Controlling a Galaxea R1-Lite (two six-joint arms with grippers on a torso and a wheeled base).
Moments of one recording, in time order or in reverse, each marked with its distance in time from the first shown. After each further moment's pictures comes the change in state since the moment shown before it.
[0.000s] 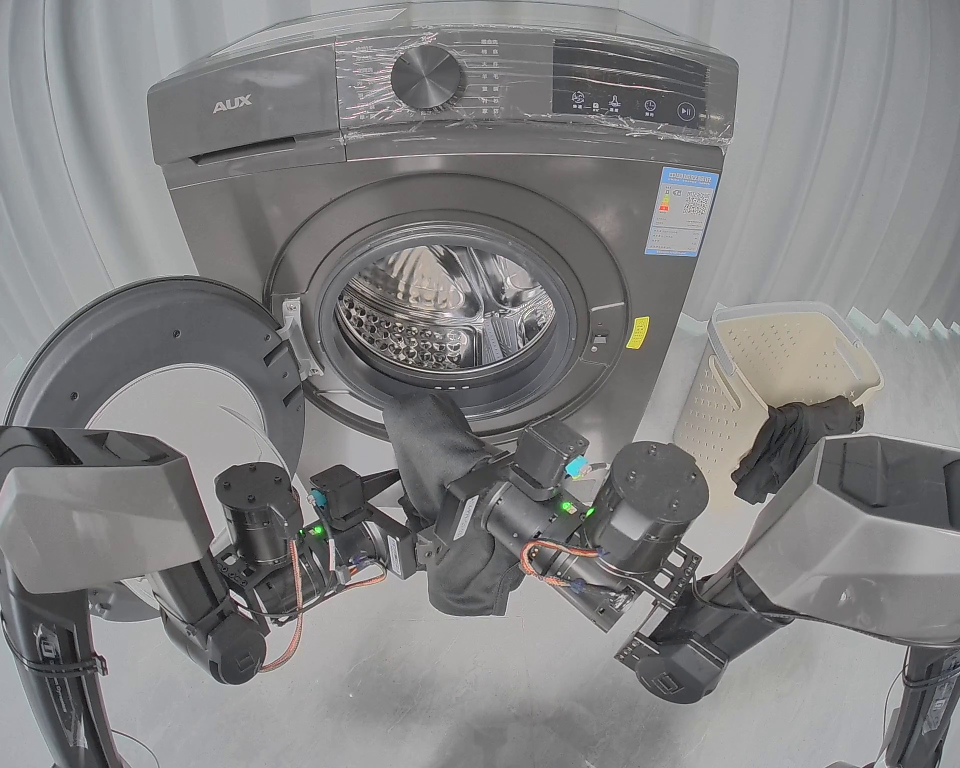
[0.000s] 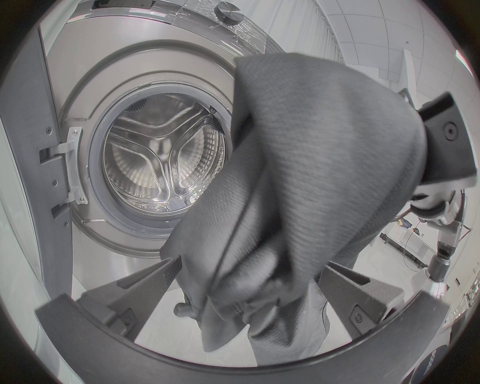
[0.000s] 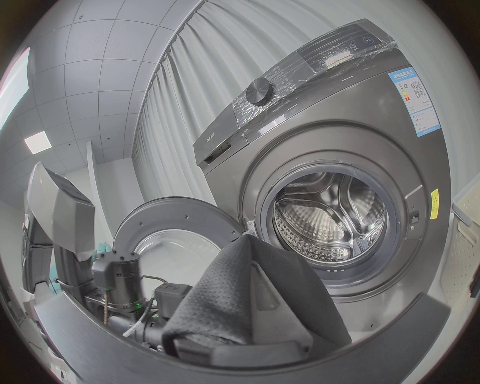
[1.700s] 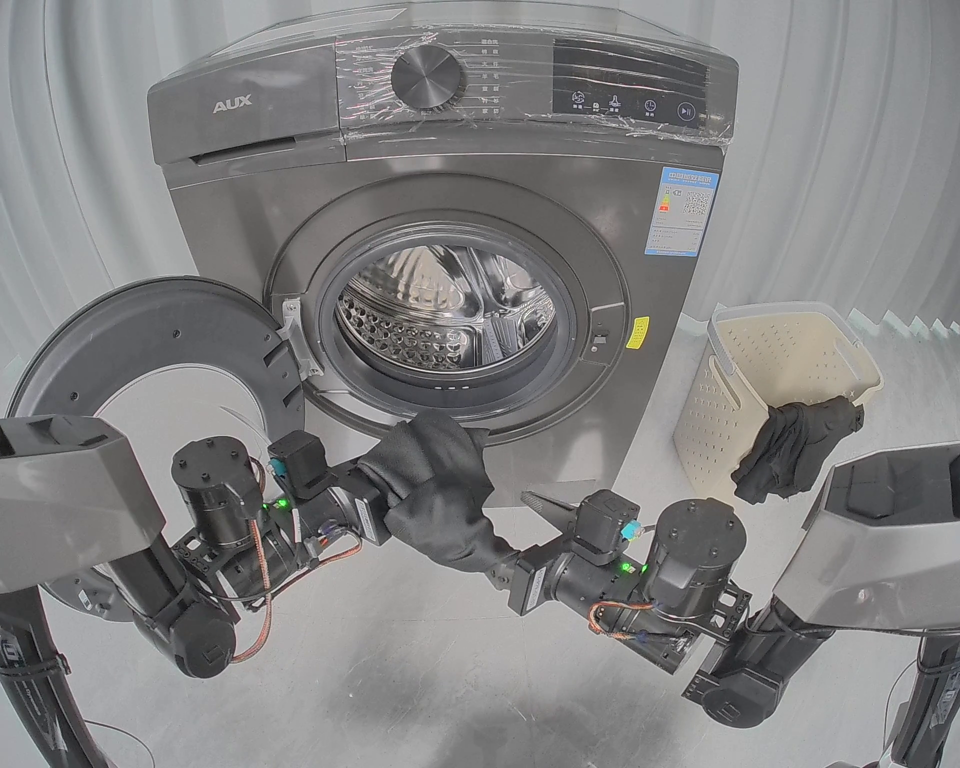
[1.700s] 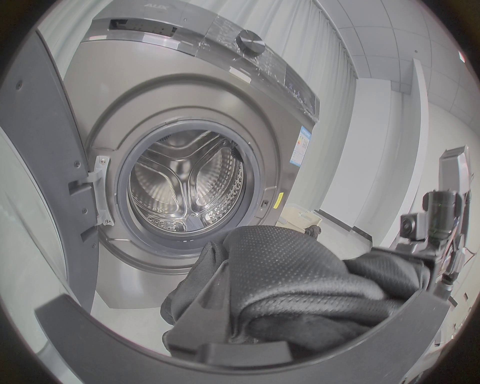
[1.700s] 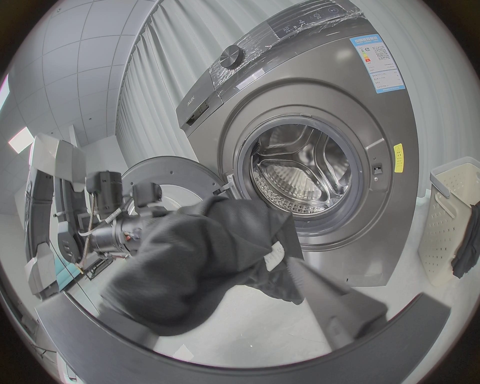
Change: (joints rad) left arm 0.023 -0.119 0.028 0.000 0.080 -0.066; right arm -0.043 -0.045 0.313 -0.024 0.007 0.049
